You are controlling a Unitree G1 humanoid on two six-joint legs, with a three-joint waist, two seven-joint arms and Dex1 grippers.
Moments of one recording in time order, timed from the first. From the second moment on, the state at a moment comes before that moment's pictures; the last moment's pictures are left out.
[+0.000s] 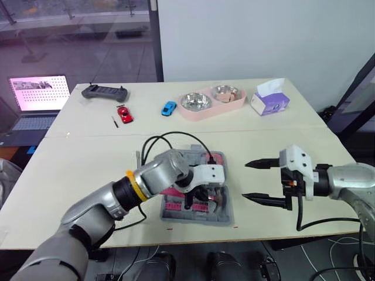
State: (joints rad) left arm -0.95 0.35 -0.88 0.08 -0.06 0.89 -1.04; right arm -0.10 -0.97 -0.17 -0.46 0.54 0.53 1.11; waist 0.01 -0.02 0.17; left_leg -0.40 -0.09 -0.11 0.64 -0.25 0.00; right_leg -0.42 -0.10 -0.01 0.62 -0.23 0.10
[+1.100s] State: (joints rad) left arm -0.97 0.23 -0.91 0.26 0.06 0.80 -1.08; right arm -0.05 -0.95 -0.15 -0.51 0.54 0.54 1.02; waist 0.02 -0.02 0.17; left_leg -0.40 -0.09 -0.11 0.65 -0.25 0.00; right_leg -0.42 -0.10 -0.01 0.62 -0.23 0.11
